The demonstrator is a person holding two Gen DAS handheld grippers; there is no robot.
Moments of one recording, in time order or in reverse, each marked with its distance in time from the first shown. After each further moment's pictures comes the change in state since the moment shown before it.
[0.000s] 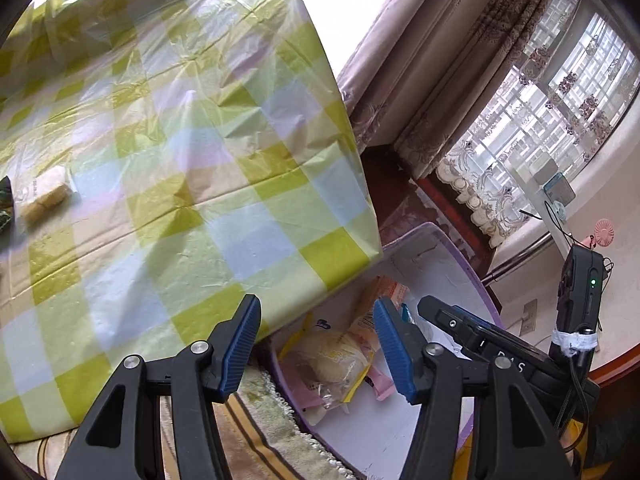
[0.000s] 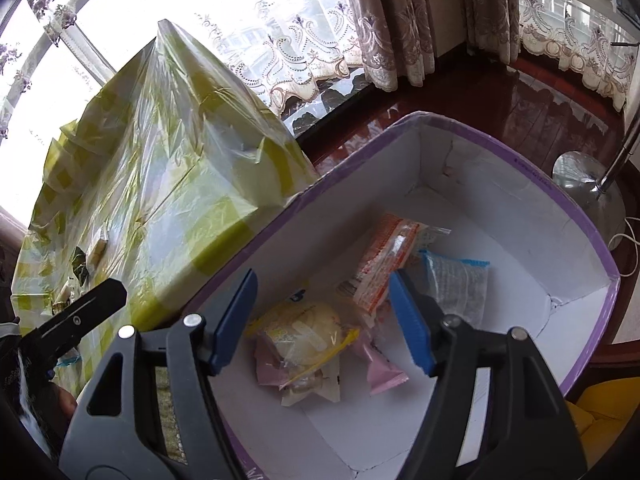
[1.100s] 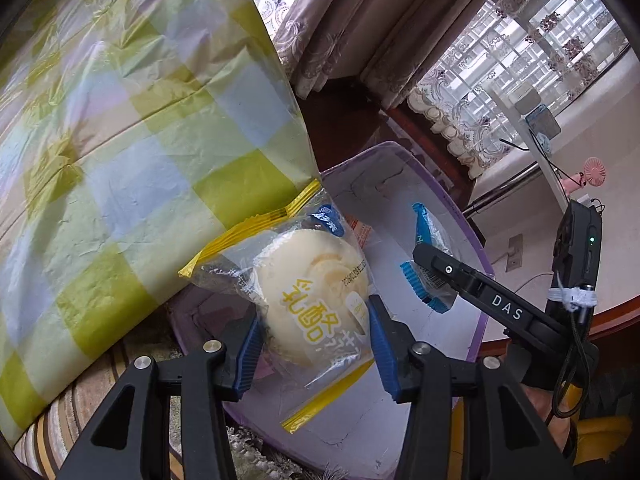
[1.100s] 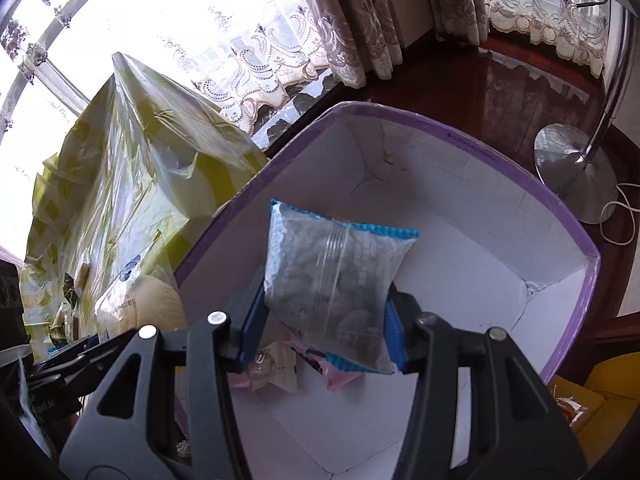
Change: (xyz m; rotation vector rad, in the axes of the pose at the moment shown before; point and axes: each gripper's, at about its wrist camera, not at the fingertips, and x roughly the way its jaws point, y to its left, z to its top) left arm 0.070 -0.056 -0.012 0.110 0.269 -0.095; right arm 0.001 -0.076 -0.004 0.153 -0.008 -0.053
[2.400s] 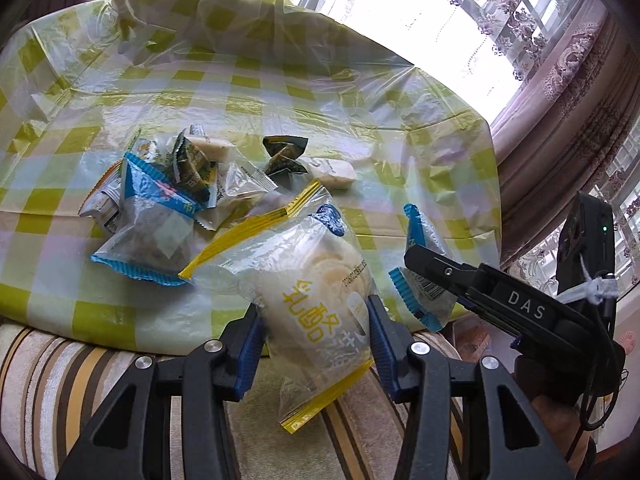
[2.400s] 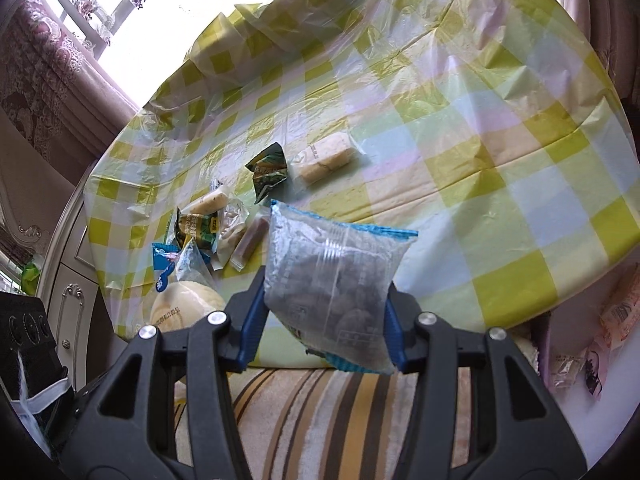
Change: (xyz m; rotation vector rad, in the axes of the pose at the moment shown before) left arm -0.200 0.181 -0.148 -0.478 -0.474 0.281; right arm 0.018 0.306 -0.101 -0.478 0.152 0.410
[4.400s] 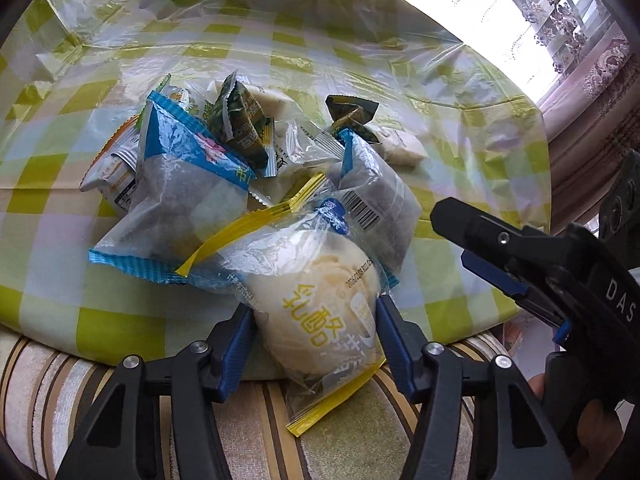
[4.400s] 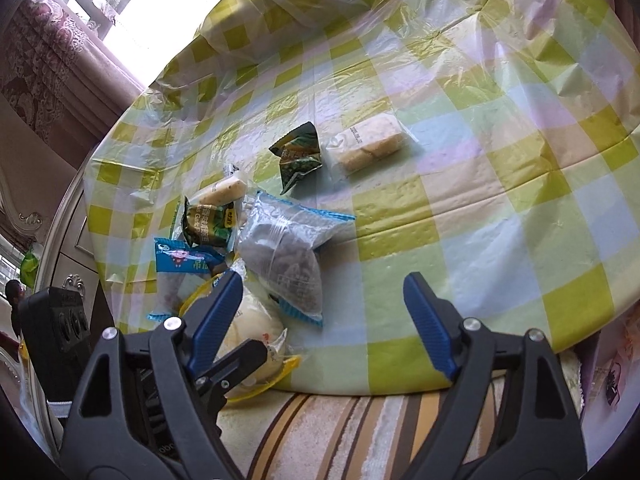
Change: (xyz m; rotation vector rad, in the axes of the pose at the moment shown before) left arm 0.049 0.046 0.010 -0.068 0.112 0.066; right arm 0.055 0.048 0.005 -0.058 0.064 0.019
